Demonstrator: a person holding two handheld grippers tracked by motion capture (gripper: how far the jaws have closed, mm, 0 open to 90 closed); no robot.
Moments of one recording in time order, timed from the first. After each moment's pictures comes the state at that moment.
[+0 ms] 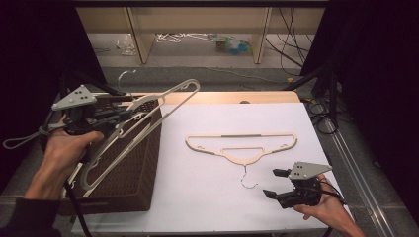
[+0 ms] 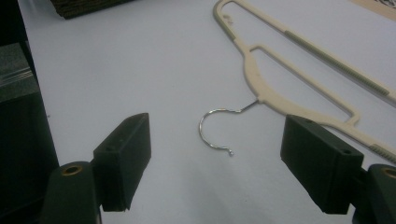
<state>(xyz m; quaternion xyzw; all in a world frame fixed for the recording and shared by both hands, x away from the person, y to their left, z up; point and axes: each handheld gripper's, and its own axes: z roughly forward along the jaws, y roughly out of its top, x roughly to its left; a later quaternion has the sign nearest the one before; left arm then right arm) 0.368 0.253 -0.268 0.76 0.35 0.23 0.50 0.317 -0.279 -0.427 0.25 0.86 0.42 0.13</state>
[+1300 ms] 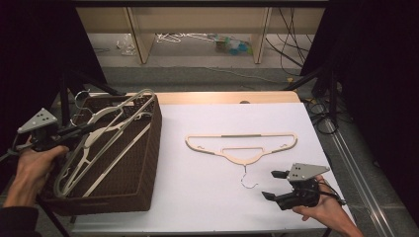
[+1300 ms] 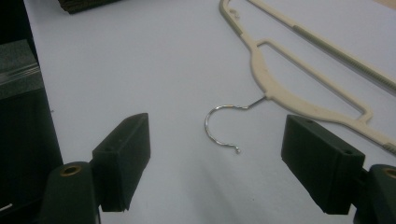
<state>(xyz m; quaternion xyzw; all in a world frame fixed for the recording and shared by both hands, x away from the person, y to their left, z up) 0.378 0.373 -0.354 0.72 0.41 0.26 0.49 0.317 -0.277 -0.432 0.25 0.86 0.42 0.12</state>
